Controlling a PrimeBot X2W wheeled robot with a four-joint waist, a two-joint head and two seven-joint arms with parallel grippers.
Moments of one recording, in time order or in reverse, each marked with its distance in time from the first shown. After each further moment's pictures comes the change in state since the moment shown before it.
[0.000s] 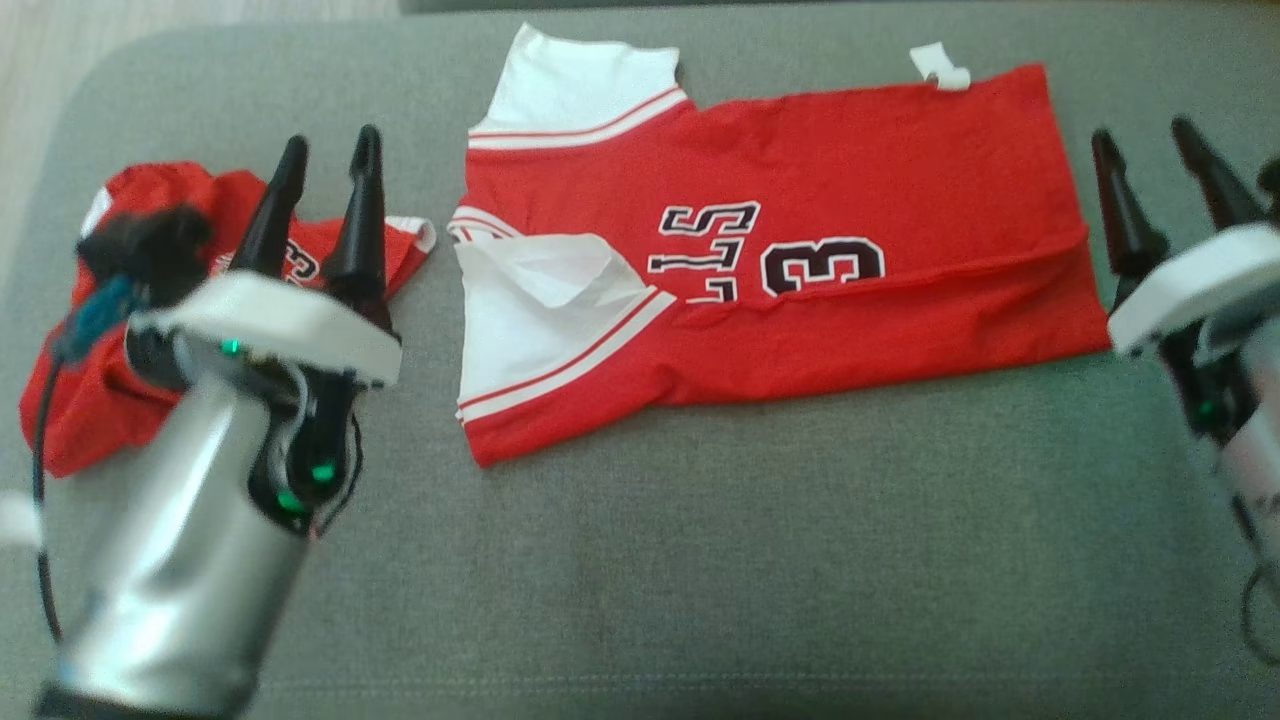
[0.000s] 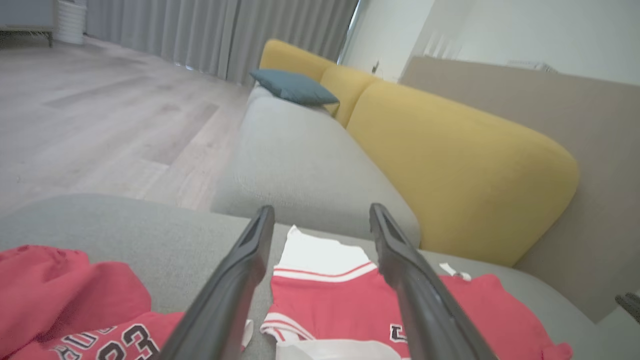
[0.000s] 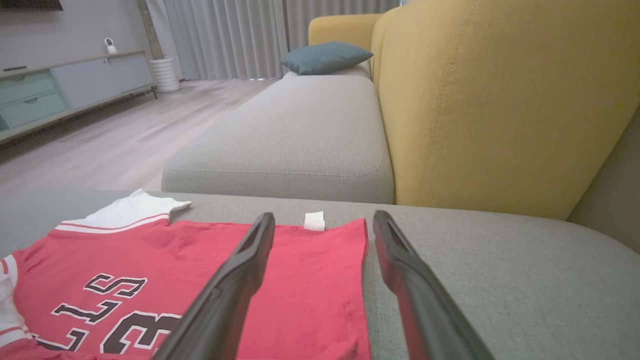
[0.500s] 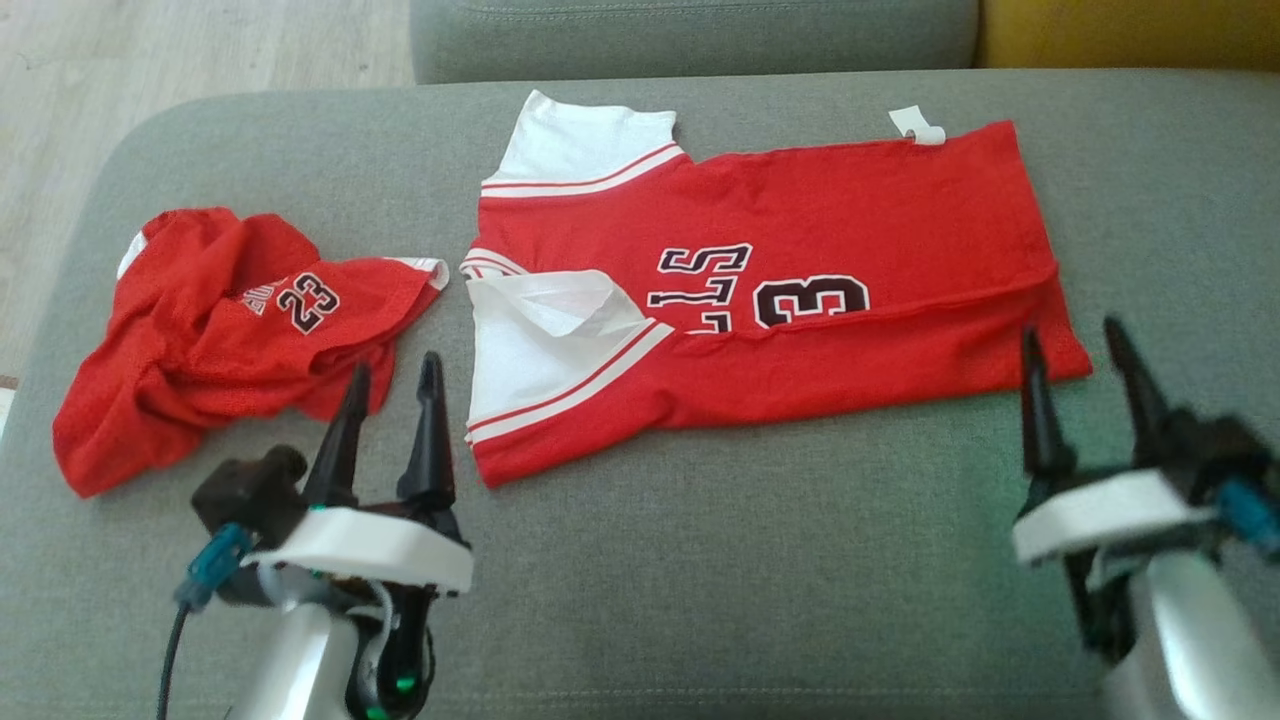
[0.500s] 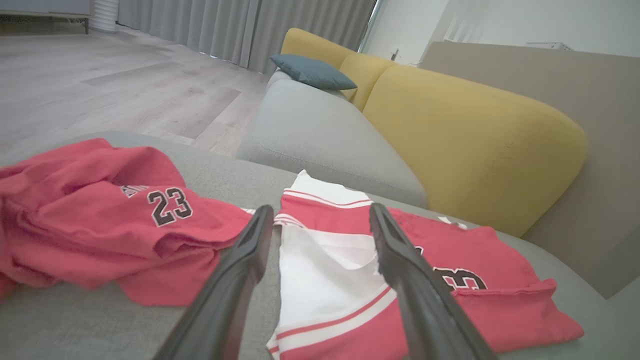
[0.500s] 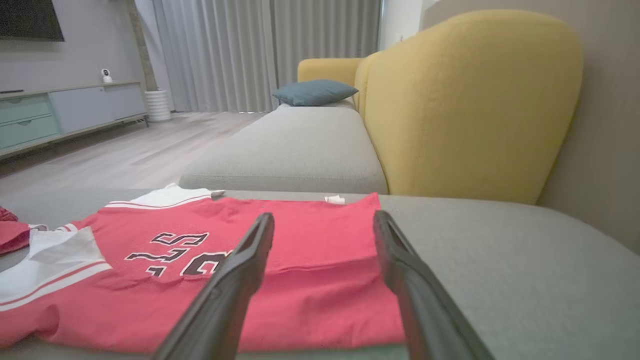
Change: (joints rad) left arm 0.465 -0.256 0.269 -0.175 0.380 -0.026 -0.007; right arm 0.555 0.352 -0.552 -0.445 -0.567 0.000 -0.041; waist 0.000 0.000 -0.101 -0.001
